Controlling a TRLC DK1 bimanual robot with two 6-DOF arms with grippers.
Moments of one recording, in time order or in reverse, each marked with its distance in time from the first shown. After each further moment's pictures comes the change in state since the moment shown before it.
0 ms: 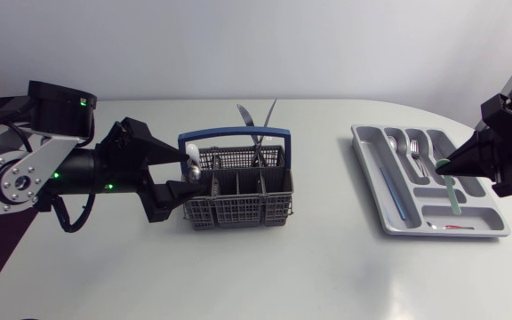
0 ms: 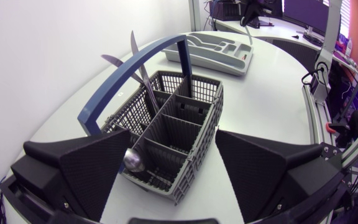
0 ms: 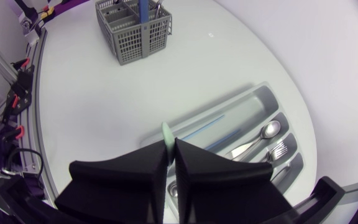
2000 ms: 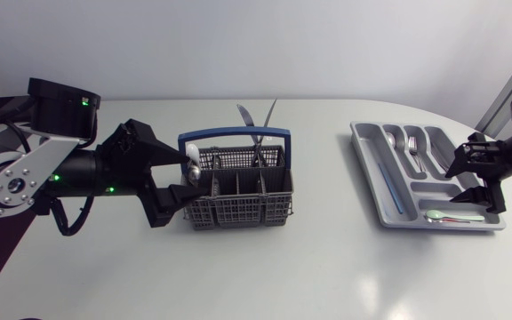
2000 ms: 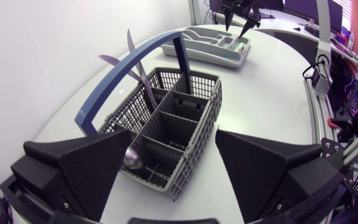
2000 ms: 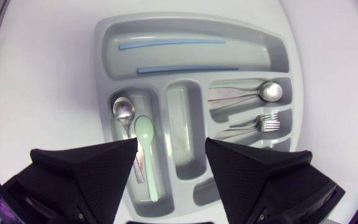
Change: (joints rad) left arm -0.044 -0.036 0.006 -0.052 -0.075 0.011; right arm -0.037 0.231 -0.023 0.366 0.365 -0.348
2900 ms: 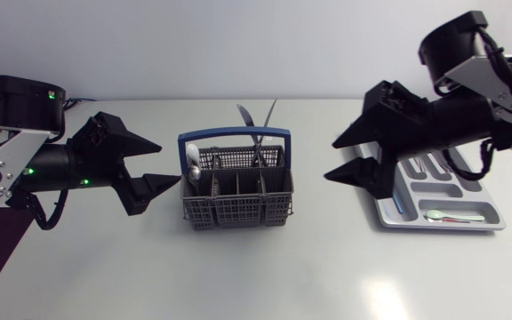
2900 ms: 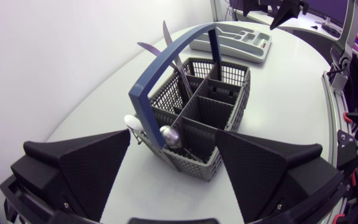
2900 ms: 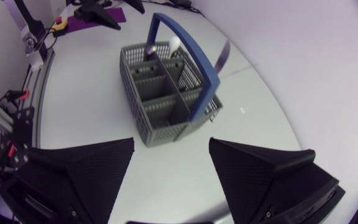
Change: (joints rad) left arm 0.159 -0.027 -0.010 -0.010 0.000 0.082; right arm 0.744 -0.451 -0.183 0.113 -0.257 0.989
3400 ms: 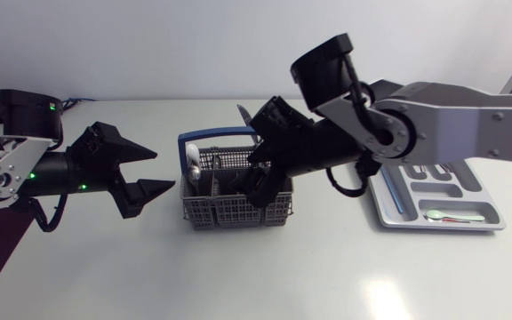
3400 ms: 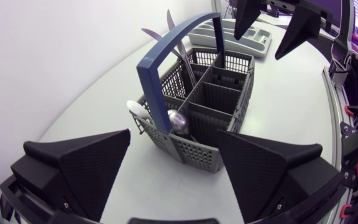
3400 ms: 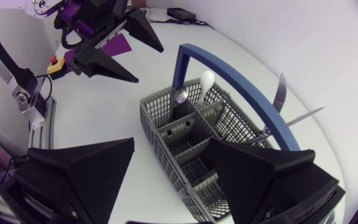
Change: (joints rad) left arm 0.083 0.069 -0.030 0.053 0.081 0.058; right arm 0.397 0.208 0.018 0.369 0.157 0.519
